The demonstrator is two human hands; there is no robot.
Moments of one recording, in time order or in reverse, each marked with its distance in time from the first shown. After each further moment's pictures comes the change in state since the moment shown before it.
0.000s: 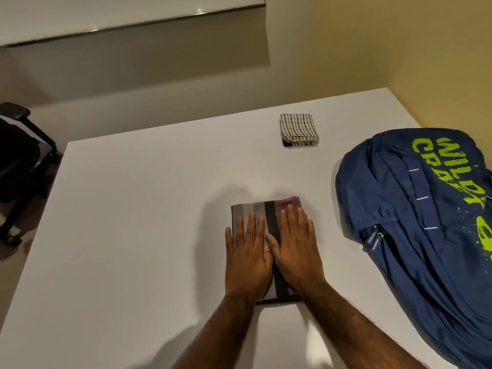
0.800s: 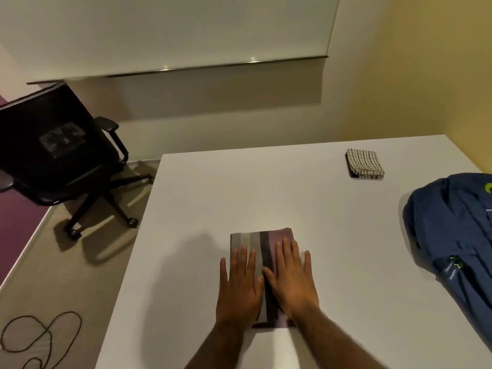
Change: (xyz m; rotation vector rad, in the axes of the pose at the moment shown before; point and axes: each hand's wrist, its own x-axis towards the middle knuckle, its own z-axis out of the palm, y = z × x) left_hand -0.106 -0.201 -0.040 0.081 -0.018 -0.143; right_hand -0.045 -0.201 0.044 -0.091 -0.162 -0.107
